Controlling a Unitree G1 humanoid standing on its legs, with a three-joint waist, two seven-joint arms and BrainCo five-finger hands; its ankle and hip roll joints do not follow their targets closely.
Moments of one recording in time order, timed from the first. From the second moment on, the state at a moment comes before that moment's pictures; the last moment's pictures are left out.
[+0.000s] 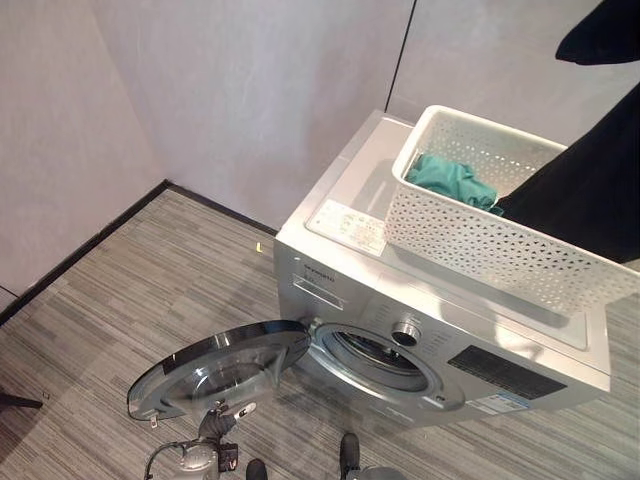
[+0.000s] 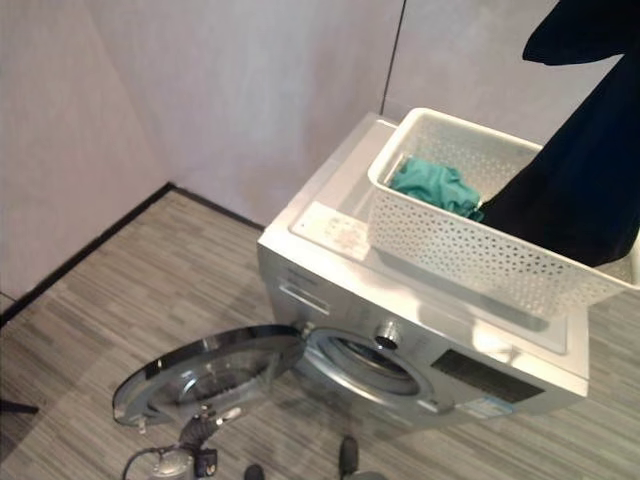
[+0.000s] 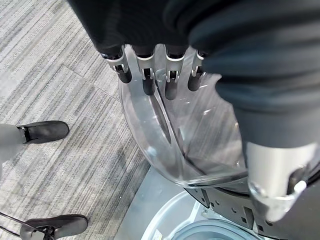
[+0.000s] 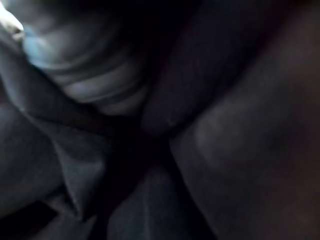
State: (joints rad) left arm -0.01 0.21 -0.14 1.02 -0.30 -0.13 0.11; right arm -0.77 -1.23 -0.02 0.37 -0.02 -0.06 -0.49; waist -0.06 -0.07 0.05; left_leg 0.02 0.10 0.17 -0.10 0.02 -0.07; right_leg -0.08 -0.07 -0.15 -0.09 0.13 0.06
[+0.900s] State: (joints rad) left arm 0.02 0.23 -0.08 1.03 -0.25 -0.13 0.14; right arm 0.29 -0.87 -0.84 0.03 -0.20 0.05 -0.55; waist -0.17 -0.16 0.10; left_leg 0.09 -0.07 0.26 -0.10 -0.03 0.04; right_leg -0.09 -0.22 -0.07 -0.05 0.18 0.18
